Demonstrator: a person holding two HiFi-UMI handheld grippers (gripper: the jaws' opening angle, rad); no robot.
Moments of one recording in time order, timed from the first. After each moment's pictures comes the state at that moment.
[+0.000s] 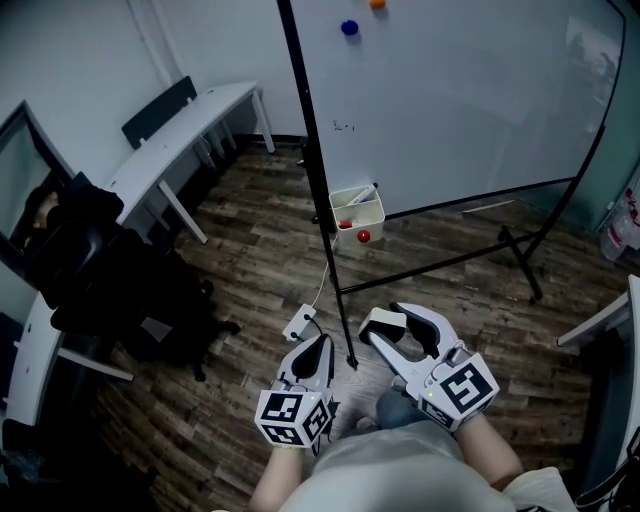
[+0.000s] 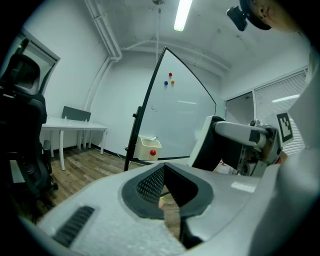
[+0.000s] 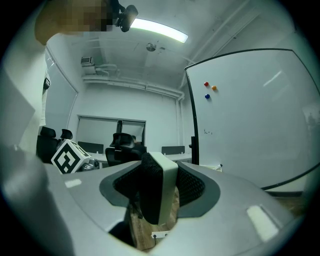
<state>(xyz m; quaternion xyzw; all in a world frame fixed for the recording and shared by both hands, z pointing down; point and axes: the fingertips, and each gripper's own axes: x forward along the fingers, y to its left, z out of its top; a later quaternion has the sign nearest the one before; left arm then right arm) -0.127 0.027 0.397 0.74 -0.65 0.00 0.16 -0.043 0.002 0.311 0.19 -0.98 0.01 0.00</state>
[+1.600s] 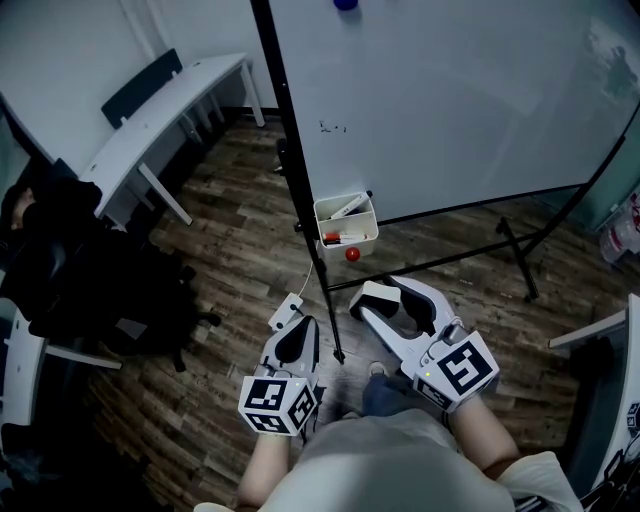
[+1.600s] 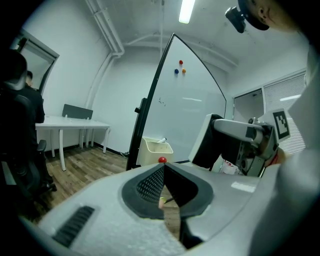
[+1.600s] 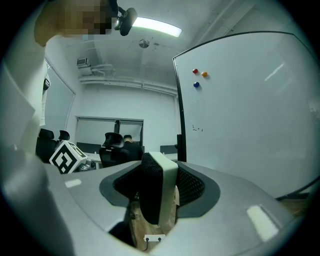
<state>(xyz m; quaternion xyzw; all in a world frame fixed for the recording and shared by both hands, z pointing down) -0.160 -0.089 0.403 0.72 -0.67 0.00 0.18 -0.072 -0.131 0.311 0.17 -0.98 0.02 0.01</state>
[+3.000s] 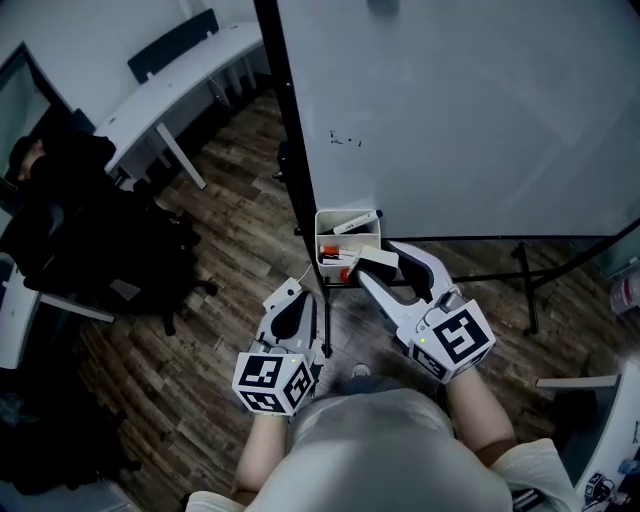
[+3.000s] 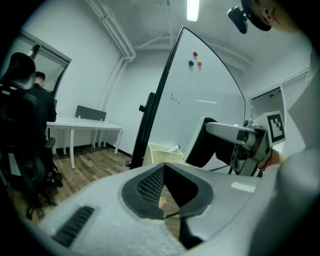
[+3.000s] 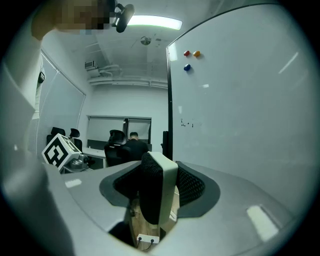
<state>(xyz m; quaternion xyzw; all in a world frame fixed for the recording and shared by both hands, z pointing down) -0.175 -0.180 0.403 0.66 -0.73 -0.02 0.19 -0.106 -0.250 0.317 0.10 -1.00 0.00 0.02</state>
